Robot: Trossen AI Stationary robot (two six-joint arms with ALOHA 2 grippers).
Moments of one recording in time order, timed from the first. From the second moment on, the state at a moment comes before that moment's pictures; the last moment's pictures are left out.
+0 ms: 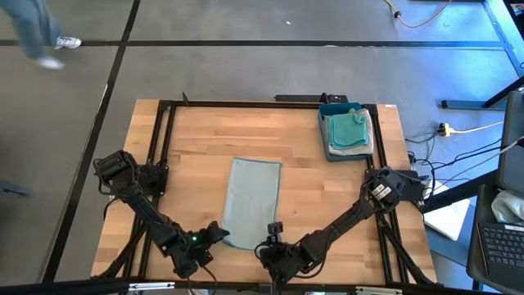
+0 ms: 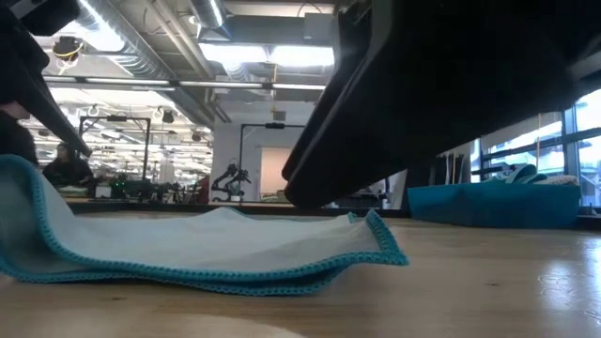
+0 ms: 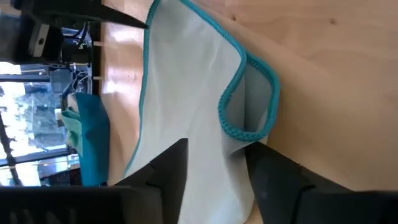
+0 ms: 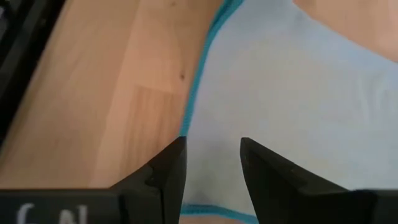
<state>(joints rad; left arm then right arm) -0.94 1.79 0.83 -0.11 -0.90 0.42 0.65 2.22 1.61 -0.44 0.53 0.31</state>
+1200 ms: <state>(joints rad) -0.88 1.79 1.02 -0.27 -1.02 0.34 0.69 2.21 1.68 -0.57 0.49 0.32</state>
